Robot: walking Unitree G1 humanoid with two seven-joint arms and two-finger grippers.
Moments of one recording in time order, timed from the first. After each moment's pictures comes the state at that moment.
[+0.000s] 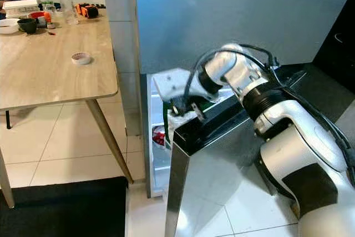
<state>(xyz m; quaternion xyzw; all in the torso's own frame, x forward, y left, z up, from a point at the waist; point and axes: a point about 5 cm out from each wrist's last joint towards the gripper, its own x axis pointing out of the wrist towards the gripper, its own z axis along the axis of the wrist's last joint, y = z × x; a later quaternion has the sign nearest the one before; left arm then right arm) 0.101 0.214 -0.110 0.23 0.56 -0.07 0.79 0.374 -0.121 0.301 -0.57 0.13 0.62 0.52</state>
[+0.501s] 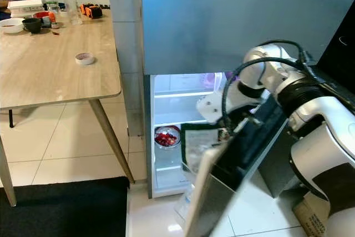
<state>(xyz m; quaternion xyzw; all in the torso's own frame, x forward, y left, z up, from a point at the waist) 0.102 0.212 -0.110 0.23 0.56 -0.07 0.79 0.369 -0.203 0.299 -0.67 0.33 0.53 0.41</state>
